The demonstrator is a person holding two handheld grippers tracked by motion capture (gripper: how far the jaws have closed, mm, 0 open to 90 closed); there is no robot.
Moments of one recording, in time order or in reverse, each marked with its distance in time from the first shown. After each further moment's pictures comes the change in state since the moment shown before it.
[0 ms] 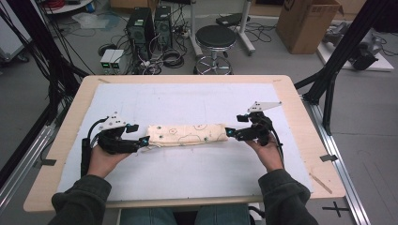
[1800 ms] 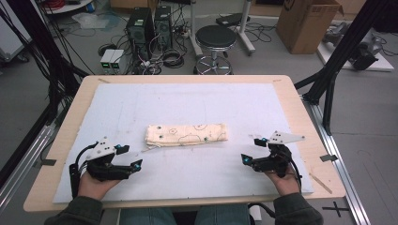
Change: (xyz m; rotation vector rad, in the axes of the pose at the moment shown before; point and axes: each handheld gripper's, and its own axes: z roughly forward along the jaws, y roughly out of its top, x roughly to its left) left arm -0.033 -0.054 -0.035 -0.003 0.010 -0.018; right arm 0.025 -0.081 -0.050 -0.047 -0.041 0.020
